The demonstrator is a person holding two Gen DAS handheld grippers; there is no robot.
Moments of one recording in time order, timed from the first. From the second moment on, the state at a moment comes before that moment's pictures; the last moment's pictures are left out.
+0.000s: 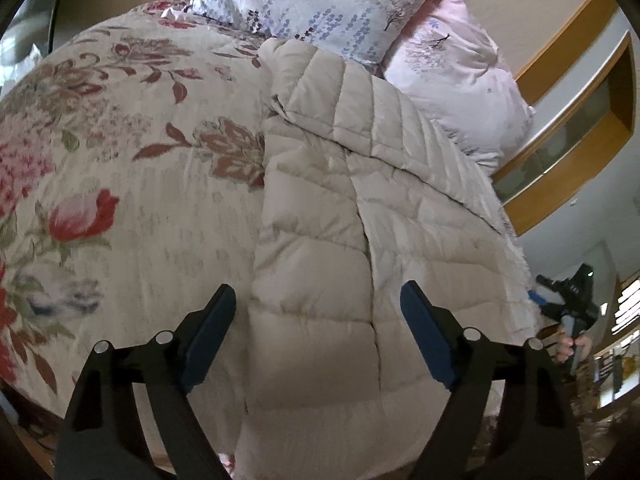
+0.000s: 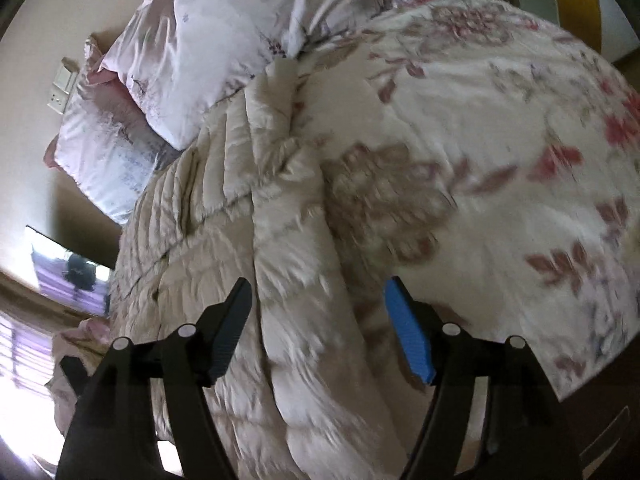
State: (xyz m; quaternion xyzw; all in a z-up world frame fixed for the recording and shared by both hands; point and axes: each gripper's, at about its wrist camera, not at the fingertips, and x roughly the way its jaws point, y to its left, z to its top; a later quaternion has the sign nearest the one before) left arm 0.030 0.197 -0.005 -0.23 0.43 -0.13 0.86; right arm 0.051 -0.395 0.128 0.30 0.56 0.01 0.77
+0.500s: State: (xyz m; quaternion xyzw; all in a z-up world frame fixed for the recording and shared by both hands) left arm -0.031 0.201 -0.010 -0.27 0.41 -0.21 0.85; right arm -0.023 -0.378 0.119 0.32 0.59 0.13 0.73
